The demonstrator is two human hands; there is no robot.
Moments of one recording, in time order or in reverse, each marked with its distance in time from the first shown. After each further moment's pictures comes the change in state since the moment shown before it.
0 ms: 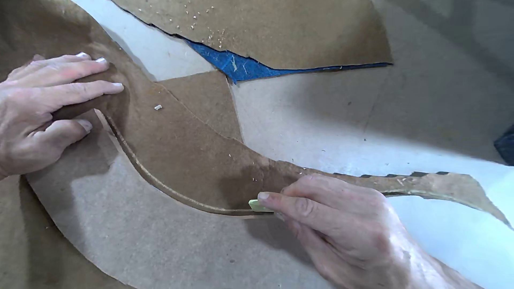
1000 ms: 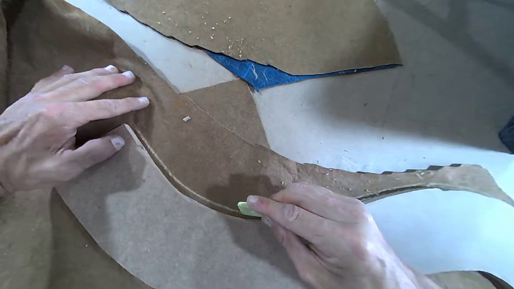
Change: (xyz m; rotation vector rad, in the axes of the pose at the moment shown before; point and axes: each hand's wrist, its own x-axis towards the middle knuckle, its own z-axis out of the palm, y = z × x) left_hand 0.009 -0.019 -0.018 0.072 -0.148 0.197; right_hand 0.030 -0.041 0.042 0.006 0.068 0.091
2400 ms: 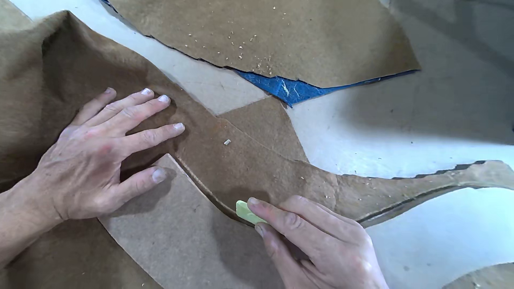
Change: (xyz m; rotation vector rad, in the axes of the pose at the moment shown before) left_hand 0.001 -0.038 0.014 0.066 0.078 0.224; right_hand 0.049 -0.057 0.055 -0.032 0.153 0.264
